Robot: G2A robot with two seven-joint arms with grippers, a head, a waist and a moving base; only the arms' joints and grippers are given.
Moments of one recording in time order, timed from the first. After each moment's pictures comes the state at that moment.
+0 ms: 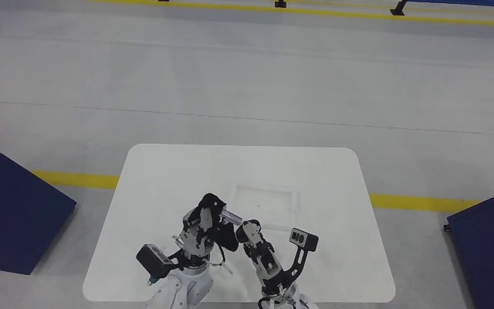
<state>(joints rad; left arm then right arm) 1.30 -1.43 -1.05 -1.35 1.36 -0.27 1.36 -1.57 -1.36 0.93 -1.71 -0.07 -0.79 -0.15</state>
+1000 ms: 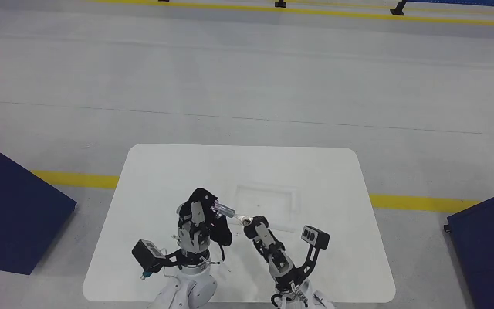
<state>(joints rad) 1.32 -1.45 -1.05 -1.37 1.23 -0.32 1.33 -1.61 -1.34 1.05 -1.72 -0.08 -0.80 -0.04</state>
